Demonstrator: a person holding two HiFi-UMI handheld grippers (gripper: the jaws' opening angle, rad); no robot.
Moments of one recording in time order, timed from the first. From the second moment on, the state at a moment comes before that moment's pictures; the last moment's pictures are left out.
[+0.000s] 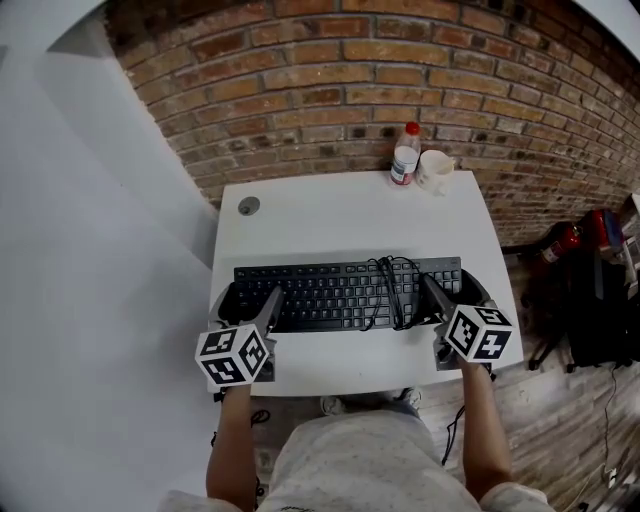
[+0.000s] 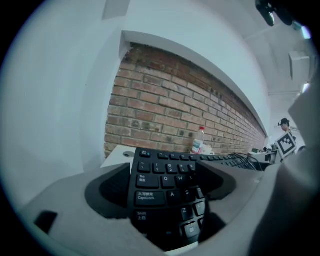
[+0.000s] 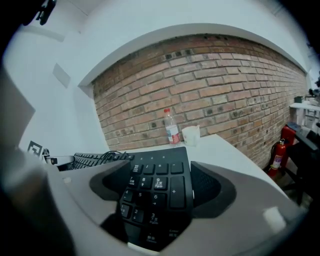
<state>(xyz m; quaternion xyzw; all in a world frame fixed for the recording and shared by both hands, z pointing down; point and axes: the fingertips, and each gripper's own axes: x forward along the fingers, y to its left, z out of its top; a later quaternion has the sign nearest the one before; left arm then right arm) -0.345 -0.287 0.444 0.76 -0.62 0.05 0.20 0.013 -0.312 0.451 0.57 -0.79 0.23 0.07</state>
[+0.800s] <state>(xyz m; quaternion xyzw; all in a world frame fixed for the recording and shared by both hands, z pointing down) -0.347 -0.280 0.300 0.78 -0.62 -0.06 0.07 0.010 -0.303 0.294 0.58 -0.81 0.09 -0.03</state>
